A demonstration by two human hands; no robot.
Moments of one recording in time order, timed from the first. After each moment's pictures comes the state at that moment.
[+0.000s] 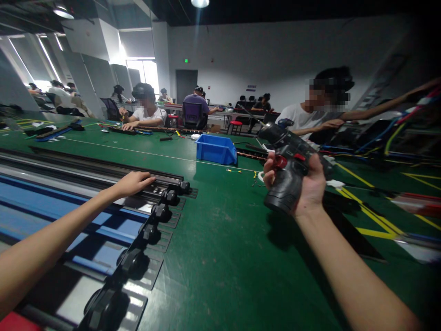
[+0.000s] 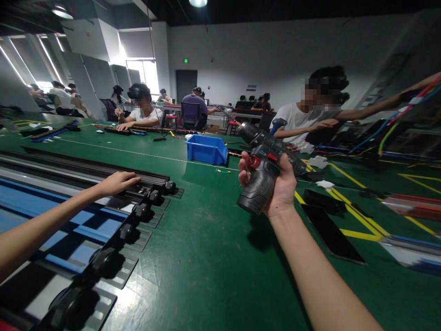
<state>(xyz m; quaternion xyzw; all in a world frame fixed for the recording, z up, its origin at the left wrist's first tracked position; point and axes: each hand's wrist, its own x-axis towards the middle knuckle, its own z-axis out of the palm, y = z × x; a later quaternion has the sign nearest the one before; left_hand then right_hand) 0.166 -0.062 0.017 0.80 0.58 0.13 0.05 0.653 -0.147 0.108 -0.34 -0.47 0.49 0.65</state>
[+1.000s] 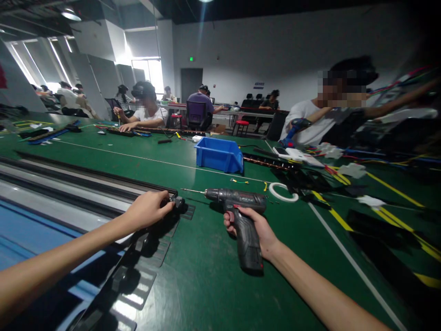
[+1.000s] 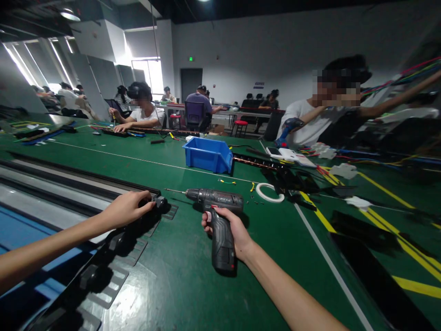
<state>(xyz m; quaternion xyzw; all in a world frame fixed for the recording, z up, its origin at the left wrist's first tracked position) 0.282 -0.064 0.011 0.80 0.58 0.11 0.03 0.622 -0.083 -0.014 -0.30 -0.26 0.82 0.41</state>
